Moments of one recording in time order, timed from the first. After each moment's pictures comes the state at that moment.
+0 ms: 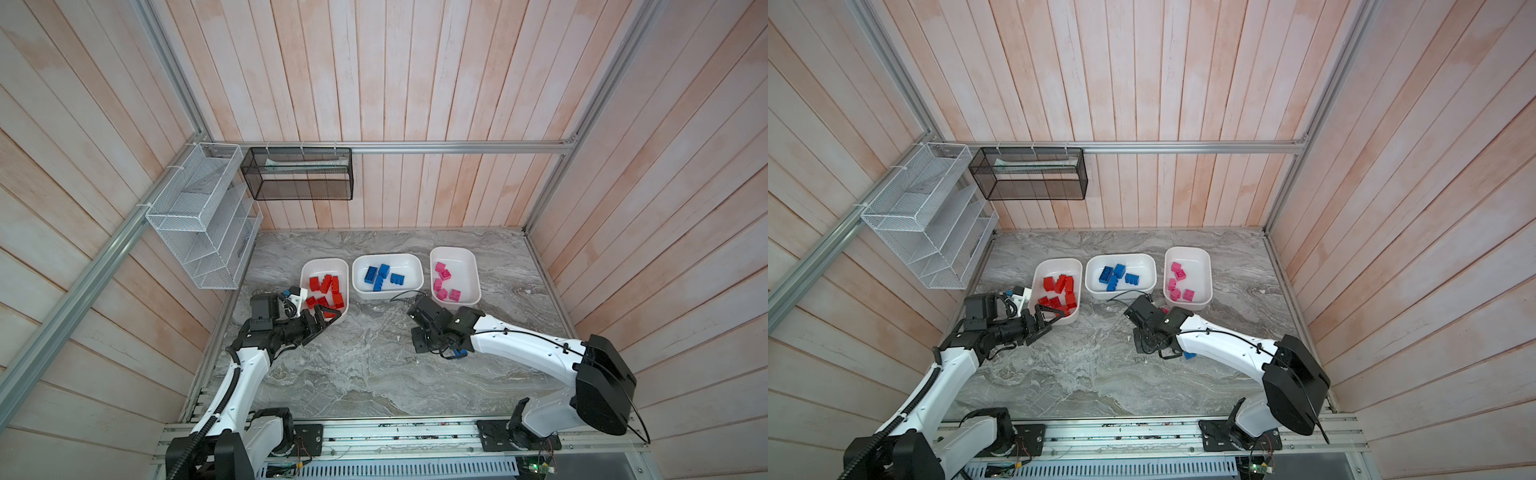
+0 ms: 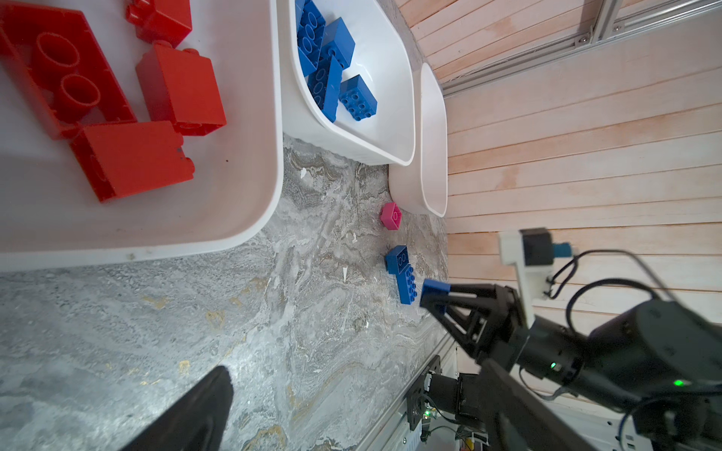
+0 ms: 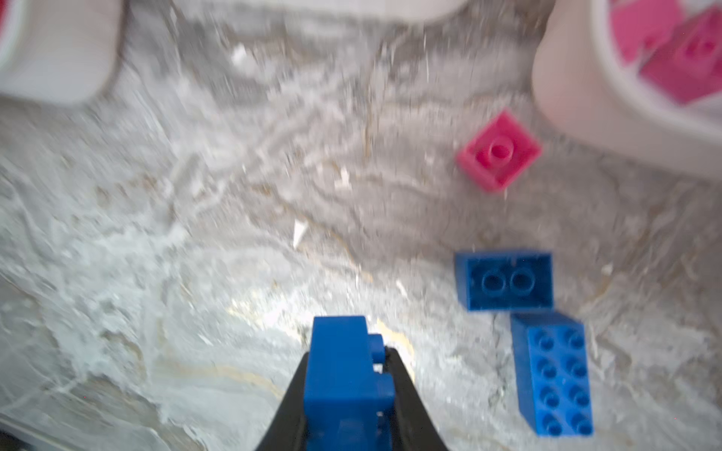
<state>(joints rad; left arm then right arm) 0.07 1.03 0.62 -0.42 0.89 -0.49 0.85 1.50 1.10 -0.65 0.14 0.59</state>
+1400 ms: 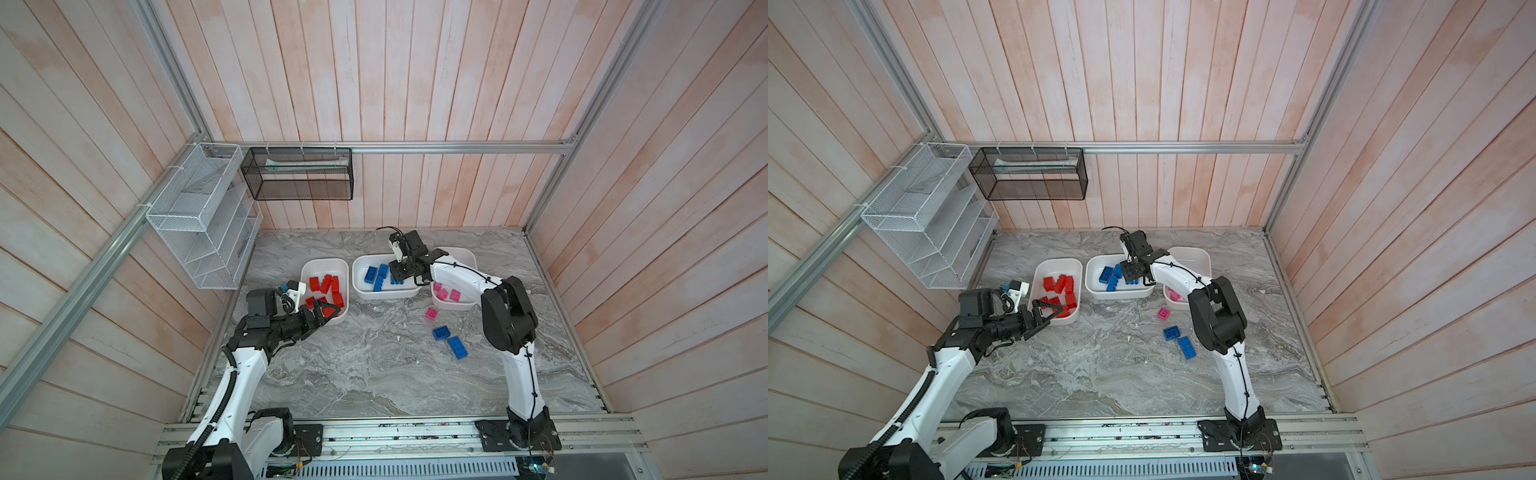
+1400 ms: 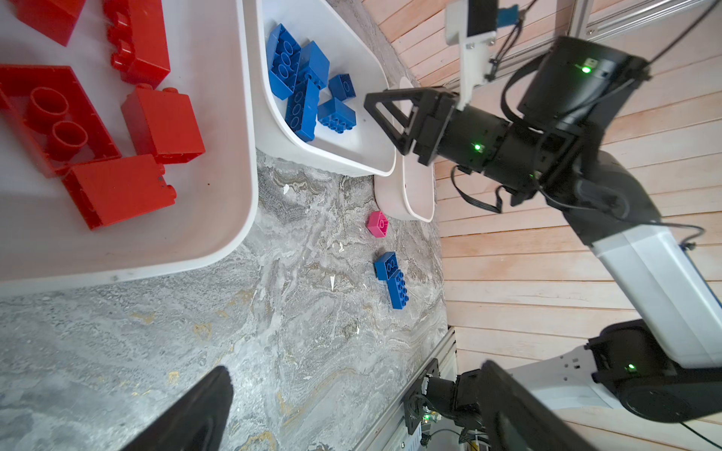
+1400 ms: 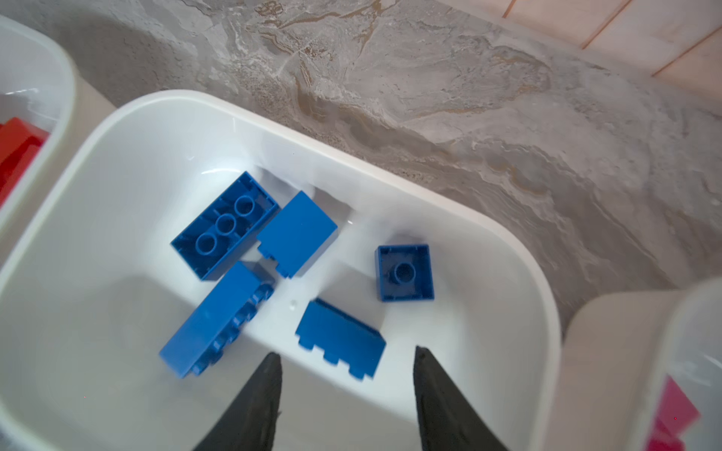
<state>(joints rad) 0.07 1.00 0.67 -0.45 0.89 -0.48 0.61 2.04 1.65 -0.47 0.04 0.10</state>
